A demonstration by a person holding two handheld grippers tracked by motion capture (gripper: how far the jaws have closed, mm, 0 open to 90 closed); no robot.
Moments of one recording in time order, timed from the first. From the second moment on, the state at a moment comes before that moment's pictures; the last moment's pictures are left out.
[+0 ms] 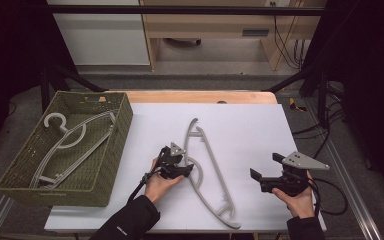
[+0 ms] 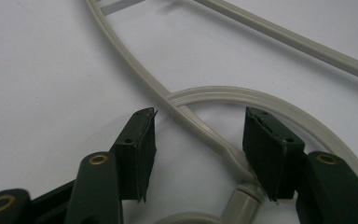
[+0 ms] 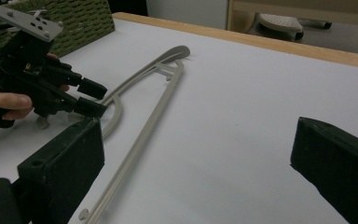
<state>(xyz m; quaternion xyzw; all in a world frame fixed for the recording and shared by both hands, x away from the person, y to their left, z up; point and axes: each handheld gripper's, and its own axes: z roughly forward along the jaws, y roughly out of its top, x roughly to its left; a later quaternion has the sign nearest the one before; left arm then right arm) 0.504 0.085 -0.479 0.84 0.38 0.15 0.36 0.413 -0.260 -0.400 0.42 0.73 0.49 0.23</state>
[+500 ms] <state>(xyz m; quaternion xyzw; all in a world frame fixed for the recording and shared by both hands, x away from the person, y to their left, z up) 0.514 0.076 -0.472 0.84 0.40 0.15 0.33 0.413 -0.255 -0.402 0.41 0.74 0.49 0.22</state>
